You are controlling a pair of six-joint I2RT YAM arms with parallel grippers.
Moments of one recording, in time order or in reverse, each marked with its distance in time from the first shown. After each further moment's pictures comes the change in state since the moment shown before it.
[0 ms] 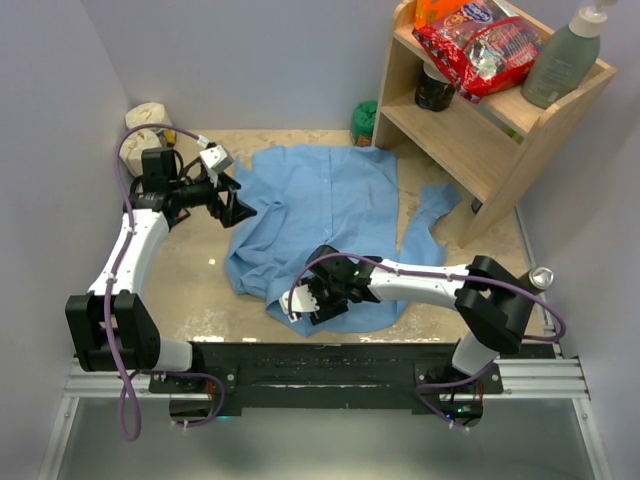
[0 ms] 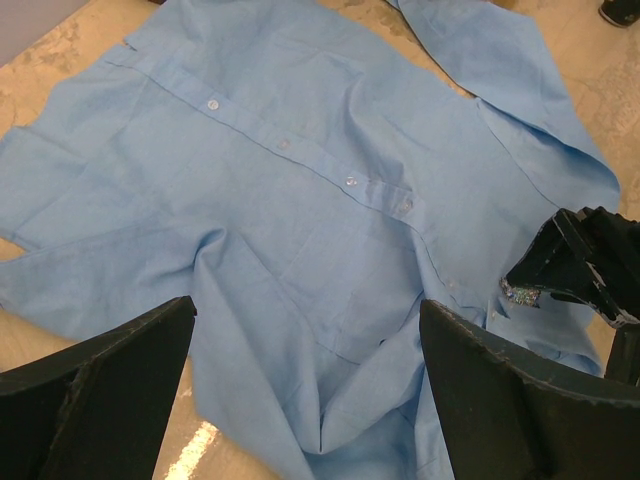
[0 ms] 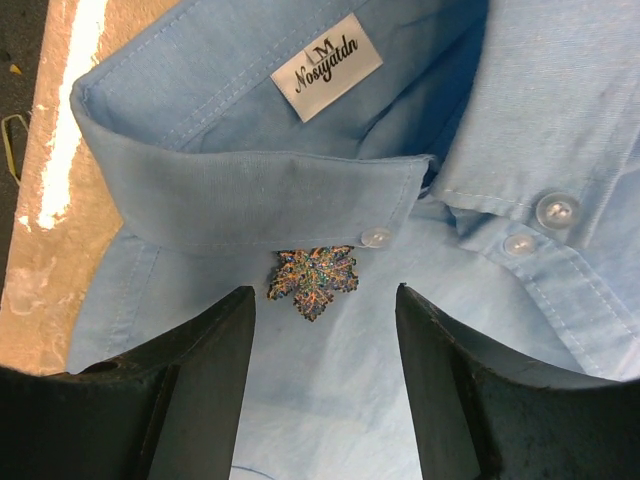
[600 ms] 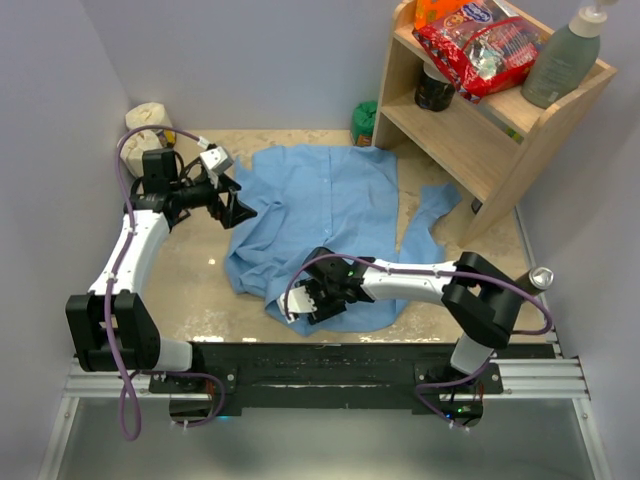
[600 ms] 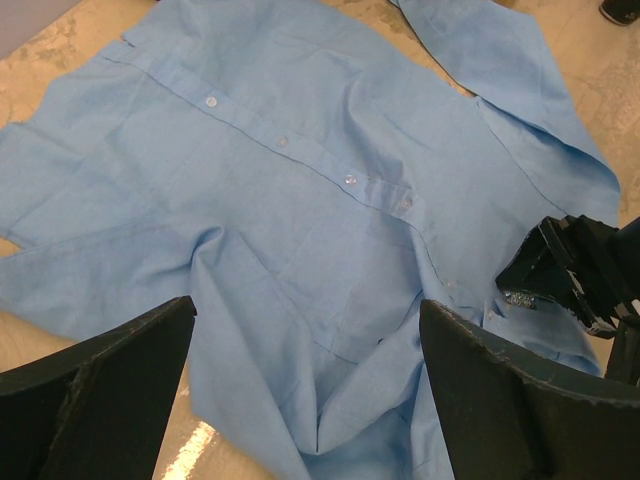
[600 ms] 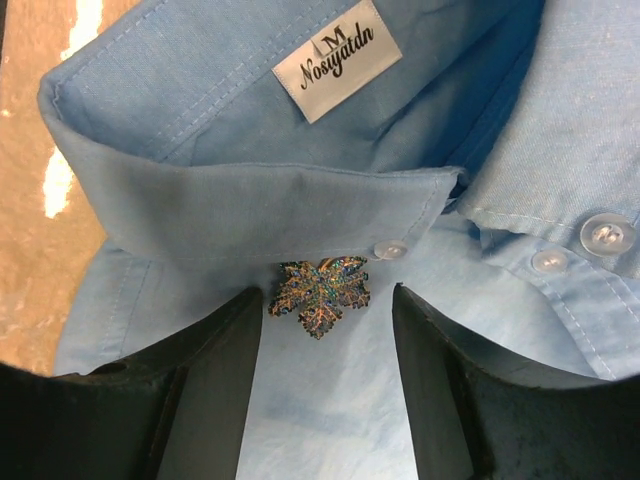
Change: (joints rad) left arm 0.000 -0.001 -0.012 0.011 0.000 -0.002; right arm 0.000 0.061 0.003 0.024 0.018 0.001
